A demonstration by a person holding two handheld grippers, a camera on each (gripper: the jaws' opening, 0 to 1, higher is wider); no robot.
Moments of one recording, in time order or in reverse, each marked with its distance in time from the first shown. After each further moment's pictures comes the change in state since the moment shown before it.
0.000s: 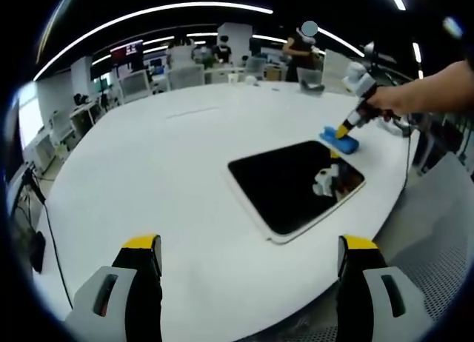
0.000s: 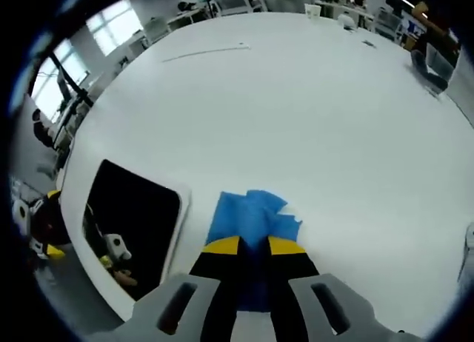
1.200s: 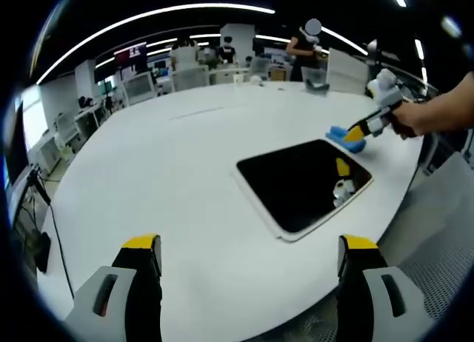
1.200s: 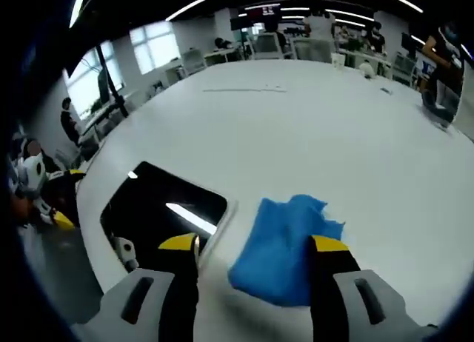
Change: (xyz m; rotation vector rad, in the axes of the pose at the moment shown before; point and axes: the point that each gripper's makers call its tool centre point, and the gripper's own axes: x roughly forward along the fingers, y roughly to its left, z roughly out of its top) left arm 0.000 0.010 0.000 0.008 -0.006 0.038; right arm -0.036 0.048 -0.003 -0.129 -0.332 0.163
